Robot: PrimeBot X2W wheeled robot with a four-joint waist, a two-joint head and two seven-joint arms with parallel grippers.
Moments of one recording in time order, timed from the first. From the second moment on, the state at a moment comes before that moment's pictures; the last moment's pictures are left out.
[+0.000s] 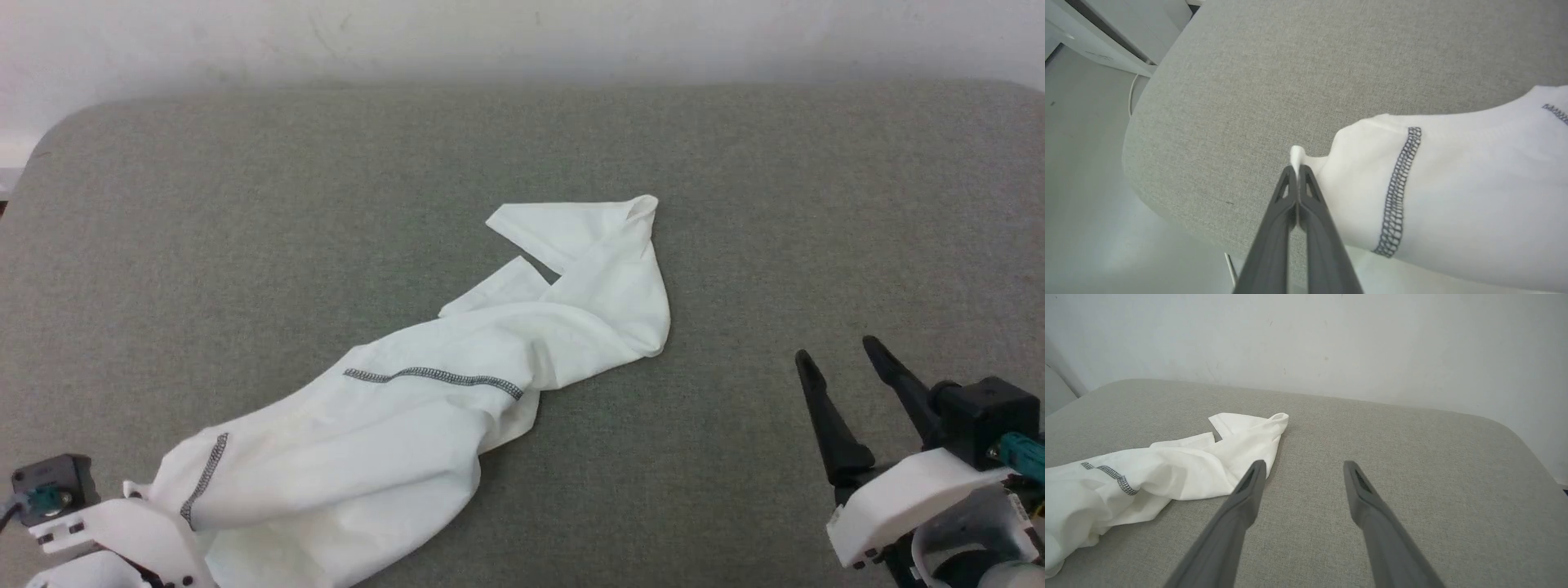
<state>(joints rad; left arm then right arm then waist) 0.12 0.53 -0.09 -0.09 -0.49 0.50 0.43 0.07 -0.10 0.01 -0.29 0.14 0.13 0.24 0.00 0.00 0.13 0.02</state>
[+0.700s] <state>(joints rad) 0.07 0.47 -0.13 -0.20 -0.38 0.46 0.06 -0.15 -0.26 0.20 0.06 0.27 0.13 0.41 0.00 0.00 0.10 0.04</state>
